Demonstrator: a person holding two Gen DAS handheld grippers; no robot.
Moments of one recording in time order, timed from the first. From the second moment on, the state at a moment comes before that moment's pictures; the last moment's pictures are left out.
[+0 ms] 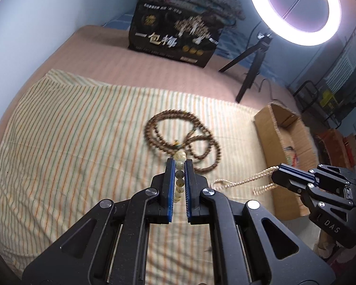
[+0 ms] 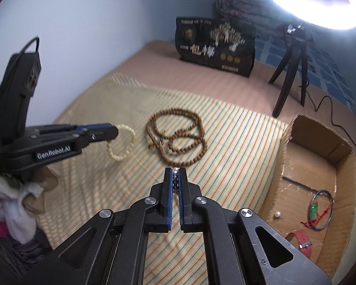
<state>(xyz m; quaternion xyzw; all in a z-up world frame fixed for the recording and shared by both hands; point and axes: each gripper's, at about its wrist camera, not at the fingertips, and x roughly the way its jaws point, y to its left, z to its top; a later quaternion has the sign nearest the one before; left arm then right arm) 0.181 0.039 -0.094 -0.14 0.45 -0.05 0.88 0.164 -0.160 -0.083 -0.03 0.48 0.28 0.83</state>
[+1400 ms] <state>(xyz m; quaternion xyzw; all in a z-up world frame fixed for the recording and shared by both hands) 0.185 -0.150 -0.044 -0.09 0.41 -0.23 0.88 0.184 -0.341 -0.033 0.07 0.42 0.12 0.90</state>
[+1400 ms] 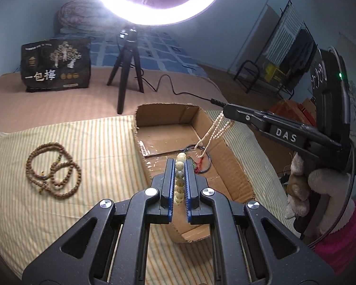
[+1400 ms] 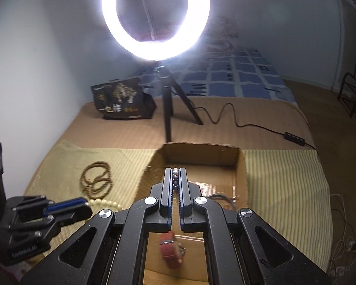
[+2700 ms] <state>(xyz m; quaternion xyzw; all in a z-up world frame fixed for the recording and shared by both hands) 0.215 -0.177 -0.071 -0.07 0.43 -0.21 0.87 0.215 -0.367 -0.072 0.08 0.46 0.05 0.88</state>
